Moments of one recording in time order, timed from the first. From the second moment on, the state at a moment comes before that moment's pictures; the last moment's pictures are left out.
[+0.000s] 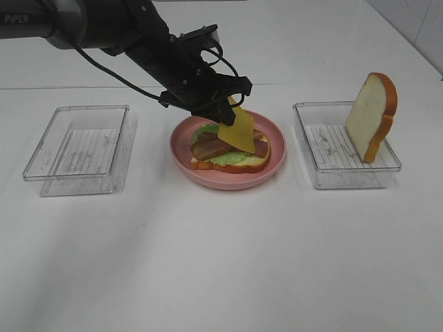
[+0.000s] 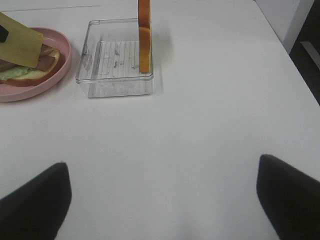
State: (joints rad) left arm -0.48 2.33 -1.88 -0.62 0.71 0.26; right arm -0.01 0.00 -0.46 0.00 1.11 0.01
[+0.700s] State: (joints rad) left arm -0.48 2.36 -1.88 -0.52 0.72 0.24; right arm -0.01 0.00 -0.46 0.00 1.11 0.01
